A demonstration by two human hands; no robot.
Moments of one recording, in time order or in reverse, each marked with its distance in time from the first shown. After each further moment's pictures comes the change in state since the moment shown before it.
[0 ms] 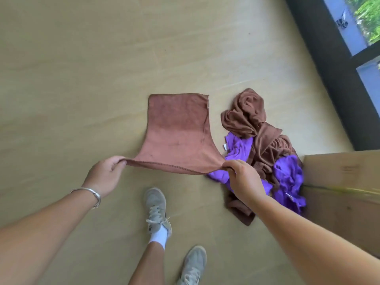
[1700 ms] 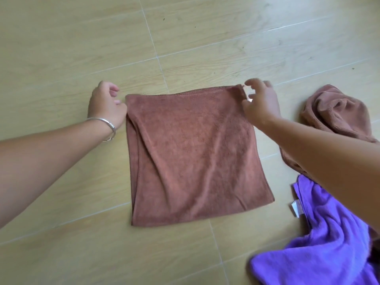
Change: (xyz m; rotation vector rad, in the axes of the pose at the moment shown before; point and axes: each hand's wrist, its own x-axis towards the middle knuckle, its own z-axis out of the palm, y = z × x) left_hand 0.488 -0.064 0.155 -0.075 0.491 0.110; right_hand 0.471 0.111 0.220 0.160 0.278 0.025
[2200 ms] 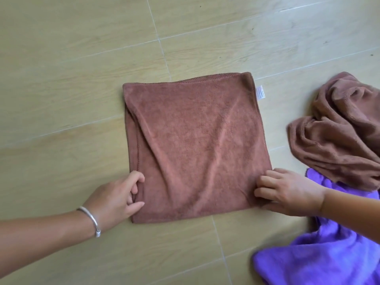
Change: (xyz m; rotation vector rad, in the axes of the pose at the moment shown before) left_hand -0.194 -0.058 -0.024 0.351 -0.753 0.228; right_hand -0.156 0.106 -0.034 -0.506 -0.647 -1.144
